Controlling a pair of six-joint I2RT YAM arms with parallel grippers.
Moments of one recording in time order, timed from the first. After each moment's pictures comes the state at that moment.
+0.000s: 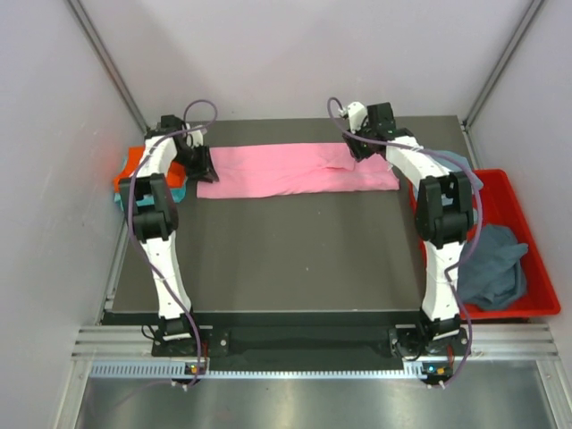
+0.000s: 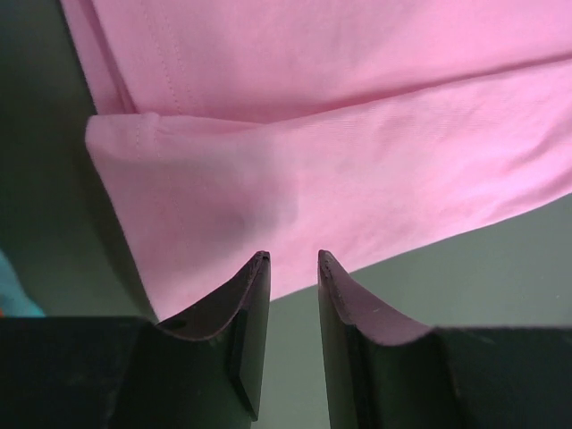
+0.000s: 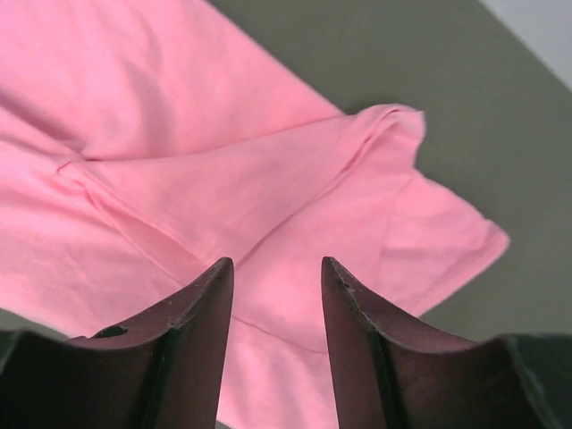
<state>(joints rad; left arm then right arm) 0.13 2.29 2.01 -0.90 0.48 0.02 0.24 2.15 1.81 -0.39 -0.14 -0.41</state>
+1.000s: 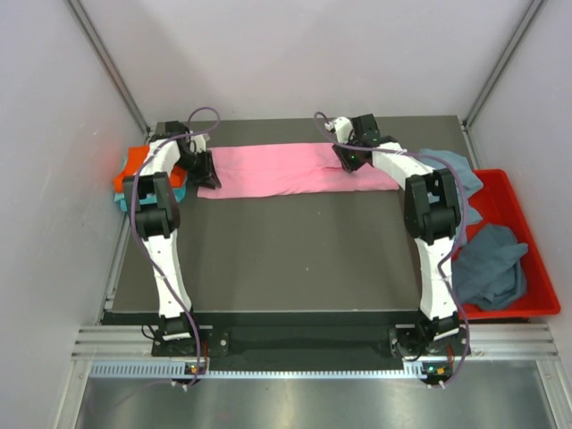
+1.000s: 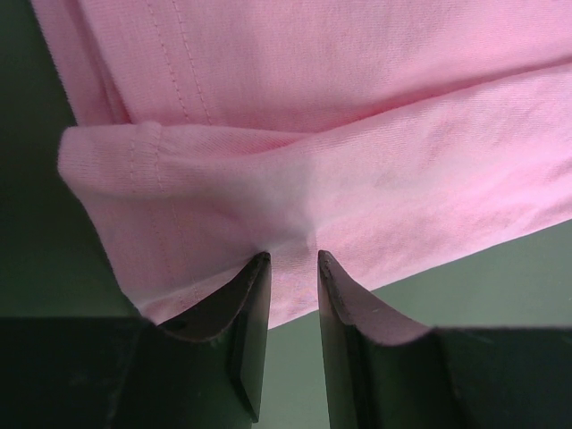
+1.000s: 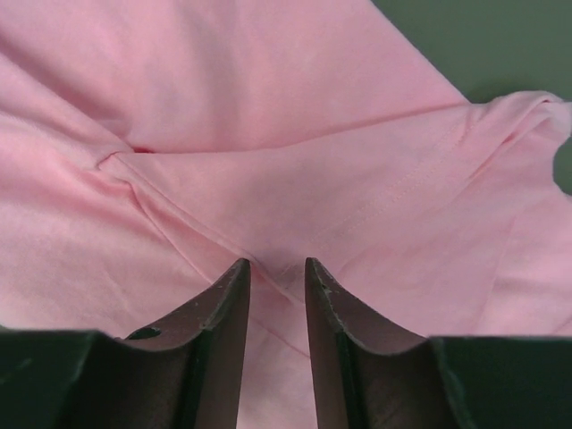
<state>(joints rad) 0.13 2.36 2.00 -0.90 0.48 0.02 0.30 2.25 1.81 -0.41 -0.16 -0.39</state>
